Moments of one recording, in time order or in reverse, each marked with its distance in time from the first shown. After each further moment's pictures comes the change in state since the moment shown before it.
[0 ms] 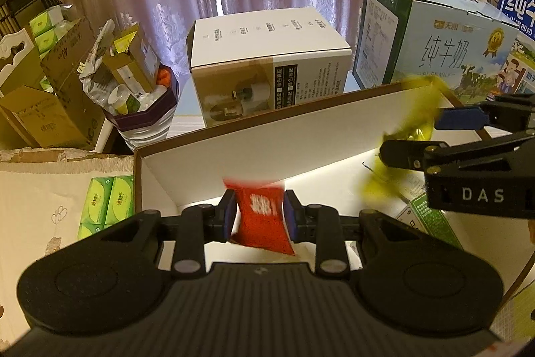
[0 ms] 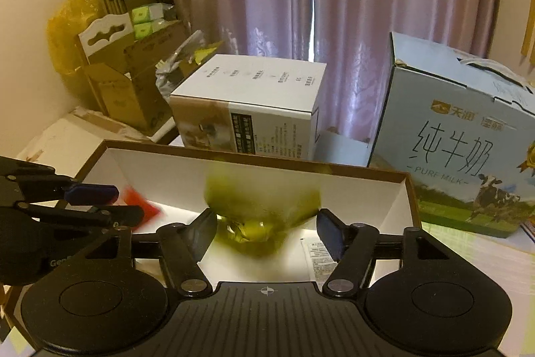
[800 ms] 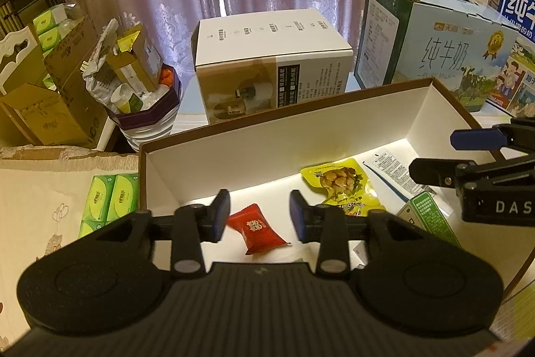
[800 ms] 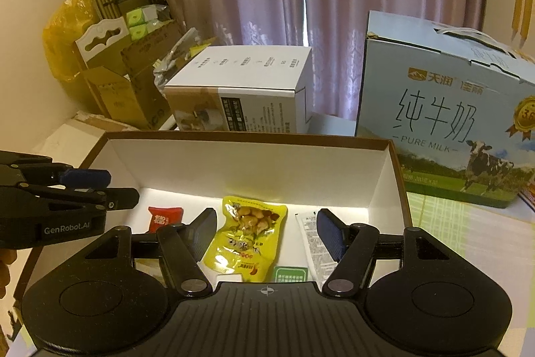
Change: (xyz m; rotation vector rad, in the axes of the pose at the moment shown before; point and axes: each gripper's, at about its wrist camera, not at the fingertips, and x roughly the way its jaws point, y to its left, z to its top) left arm -0.006 0.002 -0.005 -0.014 -0.008 0.004; right arm -0.017 -0.015 -0.016 0.063 0.023 0.016
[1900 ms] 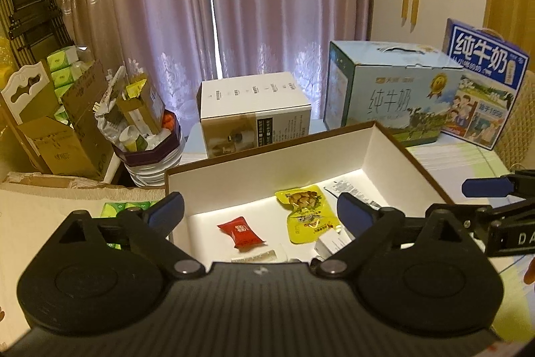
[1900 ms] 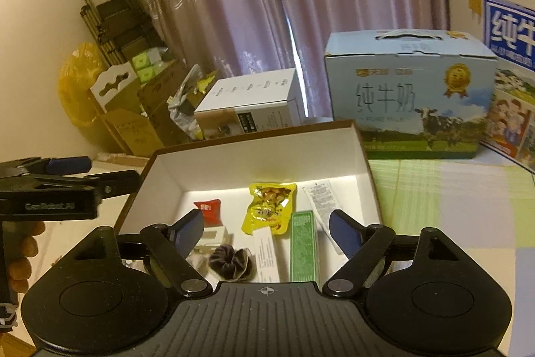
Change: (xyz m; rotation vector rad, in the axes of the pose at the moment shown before) left arm -0.124 -0.016 -0.022 -0.002 -0.180 -0.023; right arm -0.125 0.004 -0.043 0.164 -0.093 0.049
